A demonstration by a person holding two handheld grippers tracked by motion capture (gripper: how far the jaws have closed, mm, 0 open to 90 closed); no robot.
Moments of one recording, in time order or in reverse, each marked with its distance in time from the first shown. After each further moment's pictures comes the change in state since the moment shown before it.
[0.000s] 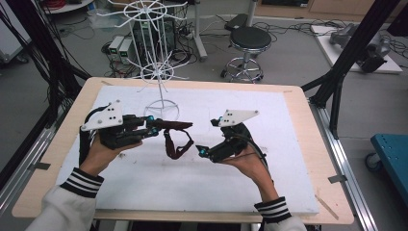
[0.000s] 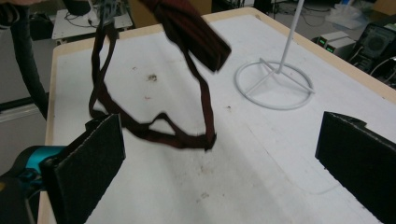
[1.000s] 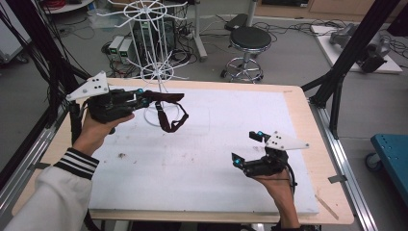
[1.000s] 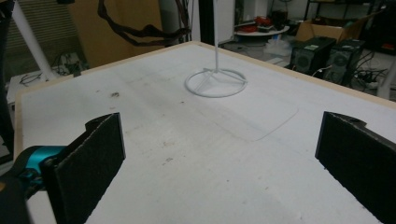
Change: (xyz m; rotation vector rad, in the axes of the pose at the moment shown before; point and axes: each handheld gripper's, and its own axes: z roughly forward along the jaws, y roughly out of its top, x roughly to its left) left arm 0.050 0.028 -0.008 -0.075 0.084 -0.057; right arm -0.003 -0.083 -0.072 -0.233 -0.195 0.140
